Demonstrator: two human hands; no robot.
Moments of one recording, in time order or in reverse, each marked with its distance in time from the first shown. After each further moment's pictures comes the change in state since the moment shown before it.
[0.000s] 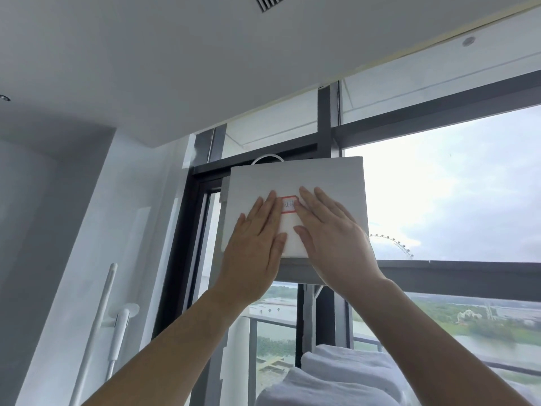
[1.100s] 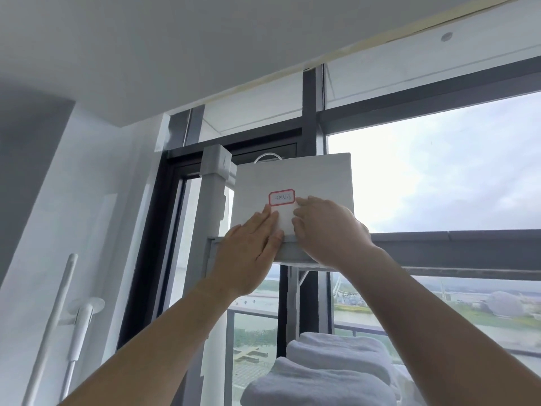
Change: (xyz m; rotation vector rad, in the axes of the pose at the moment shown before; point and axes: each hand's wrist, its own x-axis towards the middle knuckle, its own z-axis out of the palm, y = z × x) left_hand -0.015 -0.034 0.065 -0.168 -0.199 -0.116; right_hand 0.000 0.013 0.046 -0.056 -0.446 0.084
